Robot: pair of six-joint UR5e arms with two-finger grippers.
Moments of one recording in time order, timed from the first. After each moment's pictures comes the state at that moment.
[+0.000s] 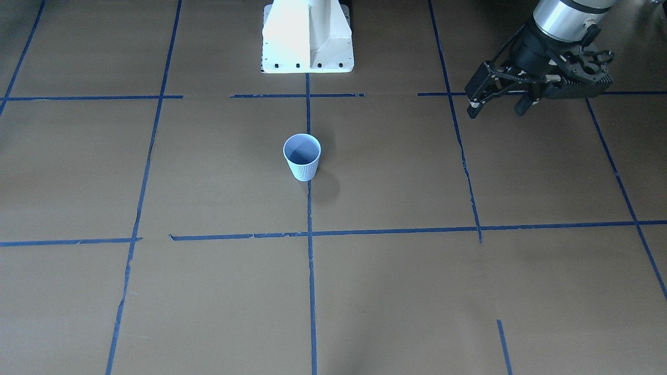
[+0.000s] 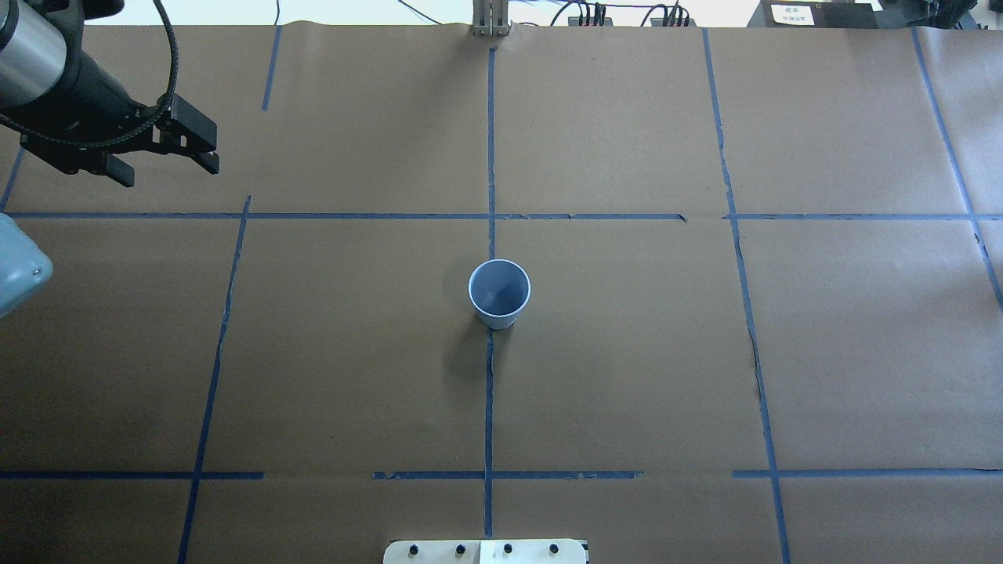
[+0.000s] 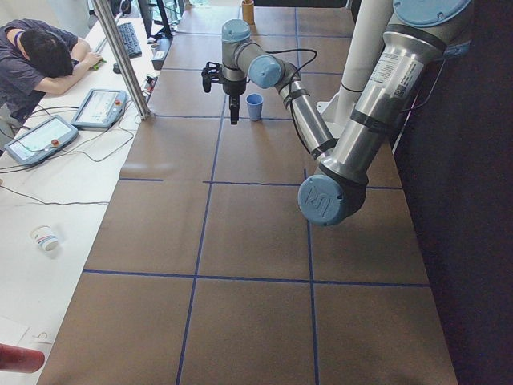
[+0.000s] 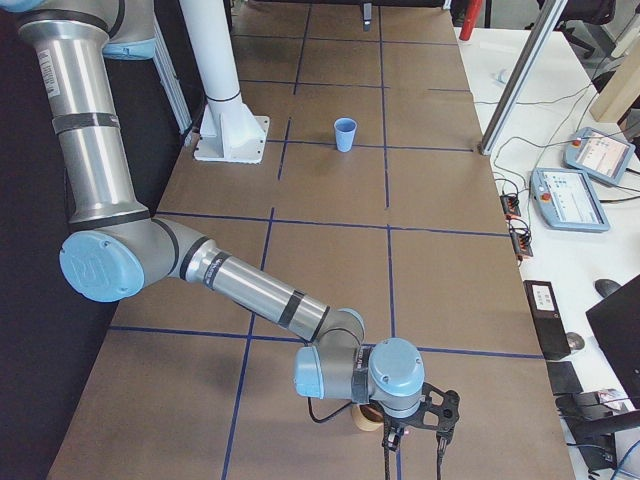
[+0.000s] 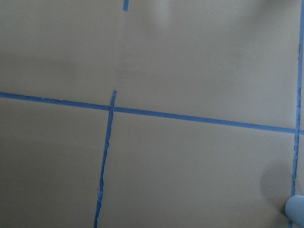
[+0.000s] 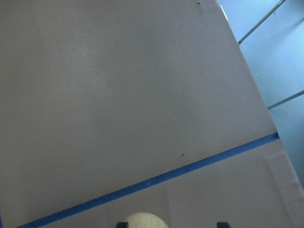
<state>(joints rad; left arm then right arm) -1.01 -2.00 -2.12 -1.28 -2.20 -0.97 1.73 -1.36 0.98 -1.06 2.24 0.30</state>
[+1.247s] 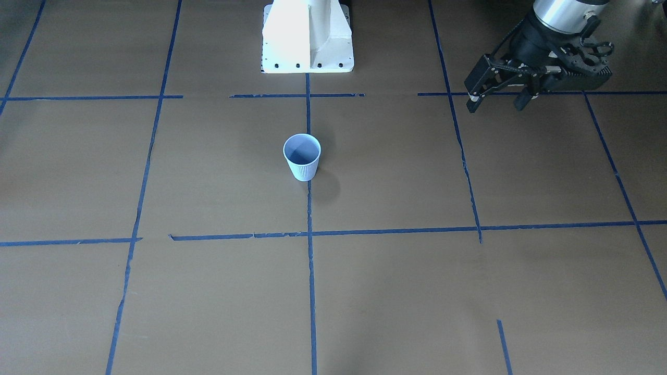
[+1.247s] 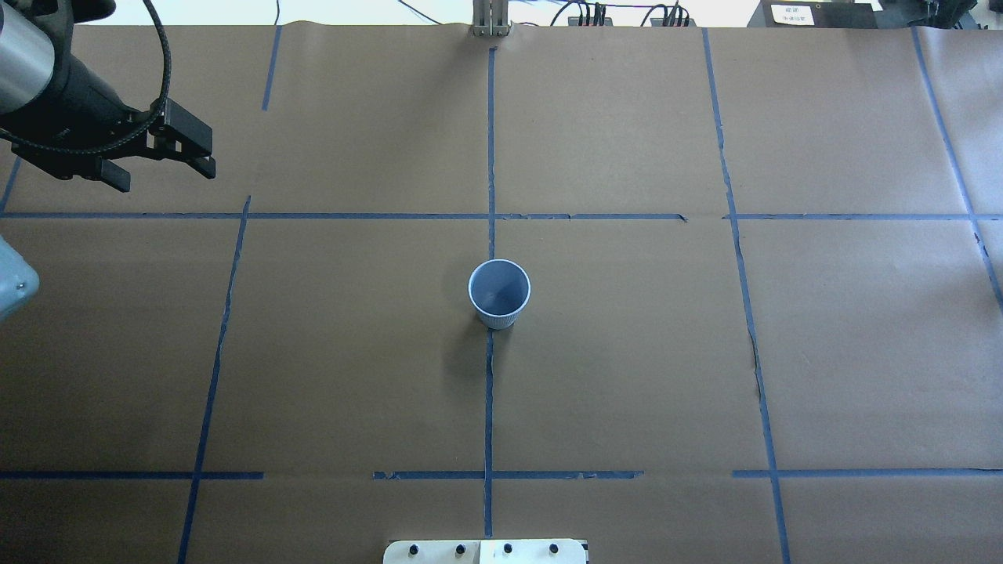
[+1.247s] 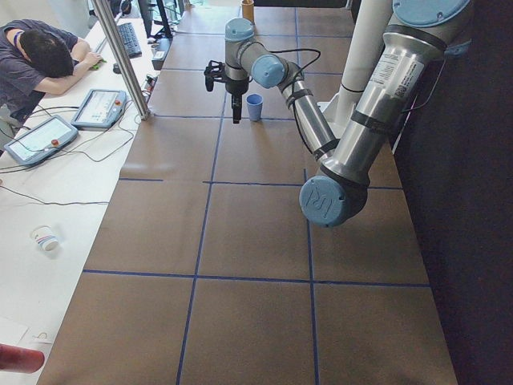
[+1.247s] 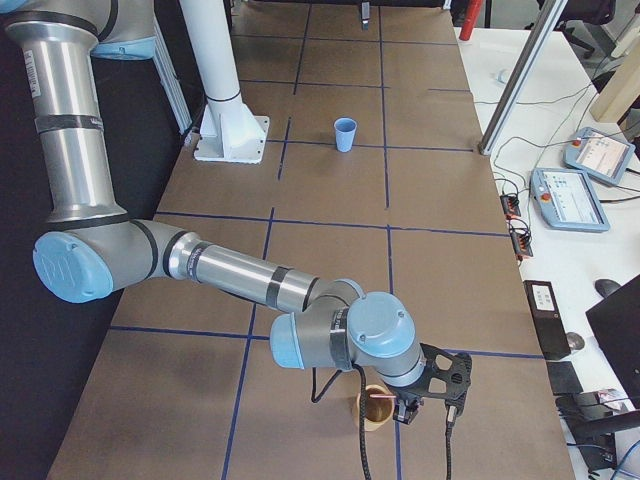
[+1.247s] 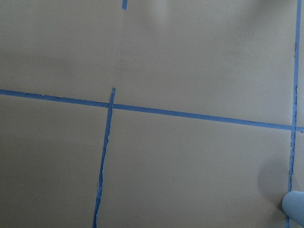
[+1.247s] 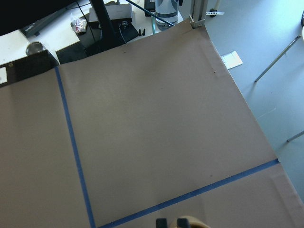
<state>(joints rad) -1.00 -1.99 -2.15 -1.28 -2.20 -0.98 1.89 -1.44 1.41 -1.31 2.33 0.30</state>
